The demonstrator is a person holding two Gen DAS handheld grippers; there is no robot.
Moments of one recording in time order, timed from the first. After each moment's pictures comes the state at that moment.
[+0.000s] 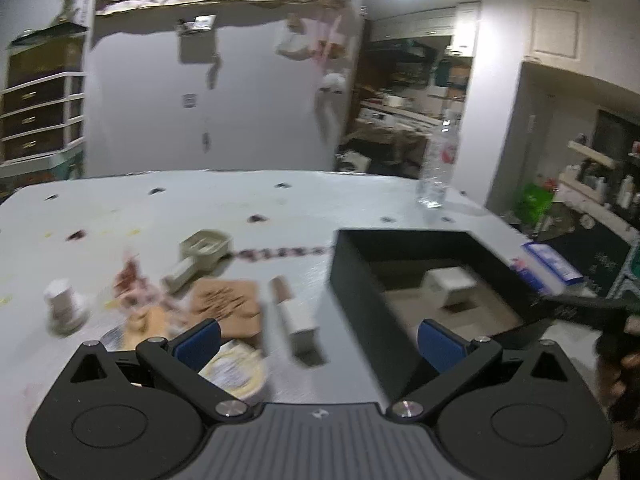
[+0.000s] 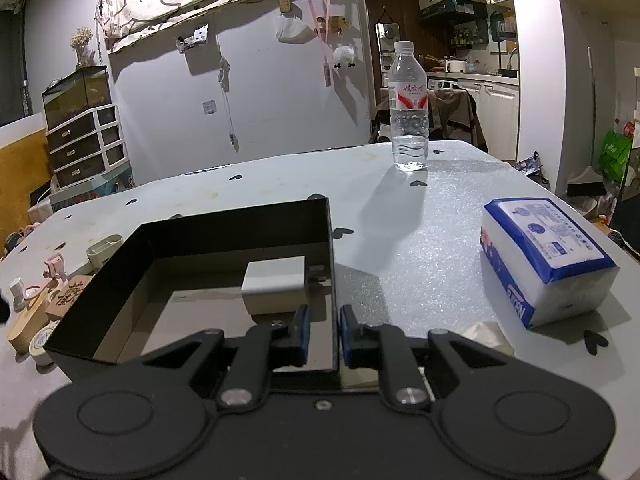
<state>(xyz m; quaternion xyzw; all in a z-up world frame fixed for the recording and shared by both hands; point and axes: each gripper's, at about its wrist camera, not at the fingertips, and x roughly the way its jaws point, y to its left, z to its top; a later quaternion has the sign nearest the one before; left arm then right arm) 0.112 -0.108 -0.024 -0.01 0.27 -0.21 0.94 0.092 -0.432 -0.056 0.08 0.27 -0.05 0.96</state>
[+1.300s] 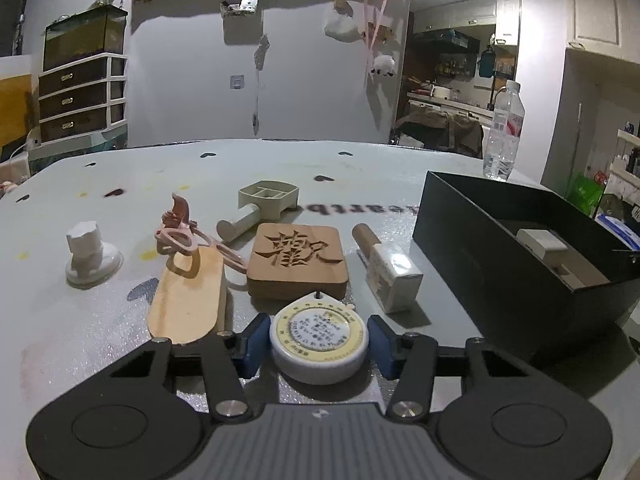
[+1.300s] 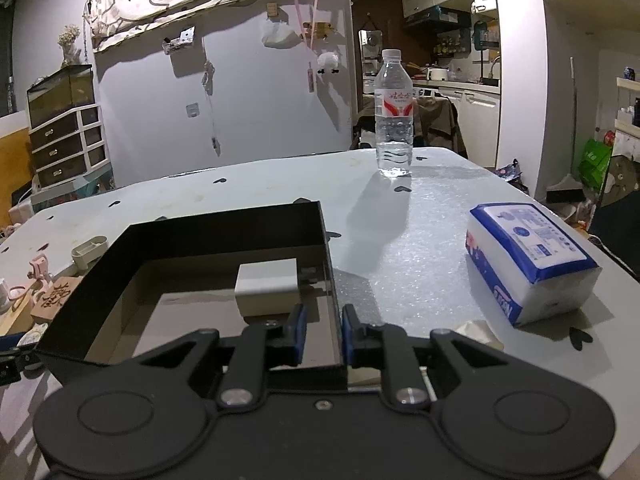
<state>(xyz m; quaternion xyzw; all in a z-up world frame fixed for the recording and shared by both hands) 0.140 -0.090 -0.087 0.01 0.28 -0.15 0.95 0.090 -0.416 -0.056 0.07 0.26 -0.08 0.96</state>
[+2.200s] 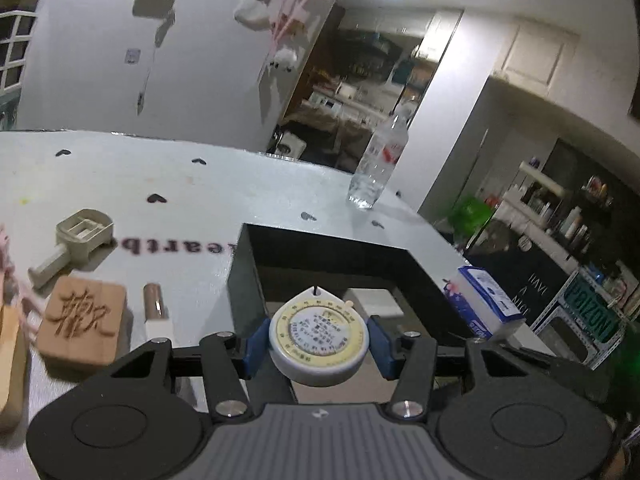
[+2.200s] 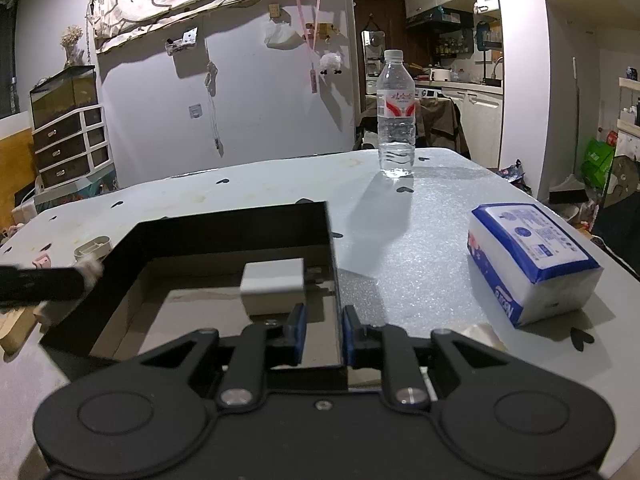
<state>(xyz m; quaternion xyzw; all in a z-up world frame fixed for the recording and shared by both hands) 0.170 -0.183 -0.021 -0.09 0.32 -0.31 0.89 0.088 -0.419 -0.055 0.07 0.26 -0.08 0.96</state>
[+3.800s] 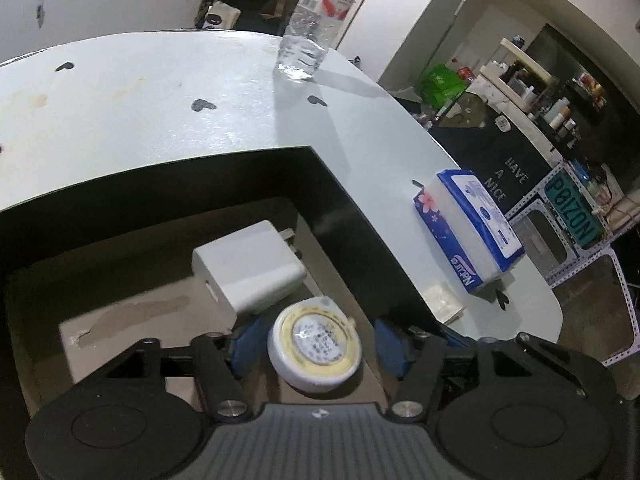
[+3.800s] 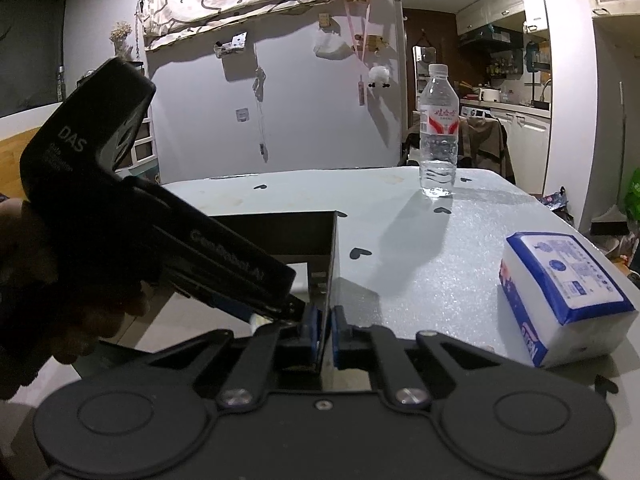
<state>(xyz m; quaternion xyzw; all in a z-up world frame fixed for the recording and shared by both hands) 0.246 -0.316 -0.059 0.00 0.49 -0.39 0.79 0.096 -0.435 -0.060 0.04 0.24 0.00 0.97</state>
